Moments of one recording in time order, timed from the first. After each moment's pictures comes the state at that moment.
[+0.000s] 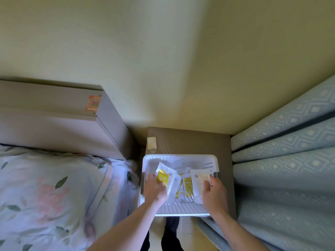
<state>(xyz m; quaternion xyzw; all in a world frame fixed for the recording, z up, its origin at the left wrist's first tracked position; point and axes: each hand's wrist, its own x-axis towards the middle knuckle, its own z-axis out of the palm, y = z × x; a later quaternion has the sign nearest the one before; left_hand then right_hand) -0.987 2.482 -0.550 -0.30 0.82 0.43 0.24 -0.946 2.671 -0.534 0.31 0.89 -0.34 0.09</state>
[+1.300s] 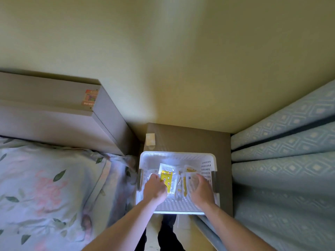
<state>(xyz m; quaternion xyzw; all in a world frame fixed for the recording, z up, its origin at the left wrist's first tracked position) -0.985 2.490 -0.548 -0.24 0.84 0.35 0.34 -0.957 2.664 -0.561 0.28 0.85 -0.33 0.29</state>
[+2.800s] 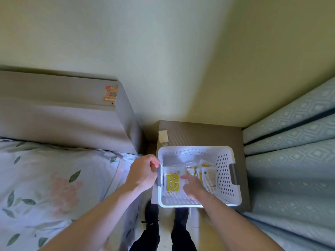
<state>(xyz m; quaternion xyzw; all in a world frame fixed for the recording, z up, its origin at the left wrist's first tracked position) -1.024 2.371 -0.500 -0.03 0.91 0.33 0.23 -0.968 2.576 -0.597 0.32 0.72 -0.47 0.41</state>
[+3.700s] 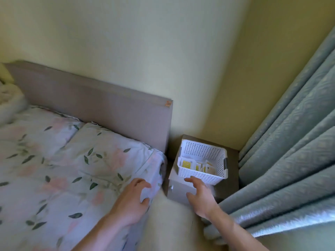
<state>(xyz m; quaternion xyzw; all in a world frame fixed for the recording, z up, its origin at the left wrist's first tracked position) -0.607 2.276 -0.294 -0.03 0.94 0.31 0.13 -0.660 2.532 -0.305 -0.02 0.91 -0.35 0.21</state>
